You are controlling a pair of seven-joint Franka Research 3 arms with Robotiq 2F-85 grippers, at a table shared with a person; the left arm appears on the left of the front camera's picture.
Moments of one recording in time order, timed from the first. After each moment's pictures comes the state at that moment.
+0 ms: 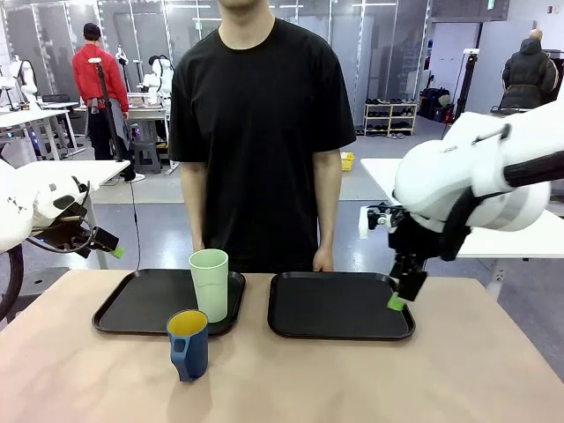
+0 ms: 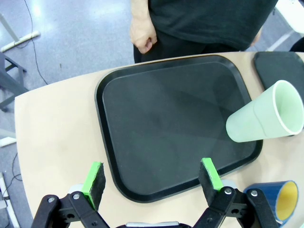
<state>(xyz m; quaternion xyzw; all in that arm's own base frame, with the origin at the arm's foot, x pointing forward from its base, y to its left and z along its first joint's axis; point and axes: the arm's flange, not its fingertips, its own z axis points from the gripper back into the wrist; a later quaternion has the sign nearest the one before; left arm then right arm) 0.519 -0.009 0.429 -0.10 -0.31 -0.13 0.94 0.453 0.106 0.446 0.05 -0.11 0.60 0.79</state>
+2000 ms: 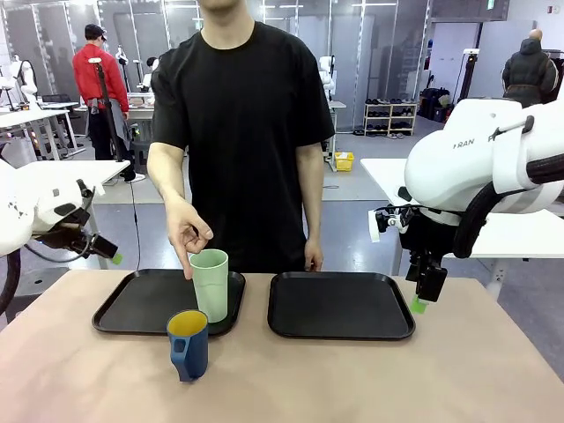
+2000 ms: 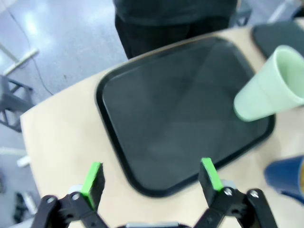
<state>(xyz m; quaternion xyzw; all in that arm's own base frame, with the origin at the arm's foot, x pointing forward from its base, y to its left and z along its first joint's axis) 0.514 -0.014 0.420 -0.05 -0.30 -0.24 0.92 0.445 0.102 0.454 0.03 -0.06 0.62 0.78</state>
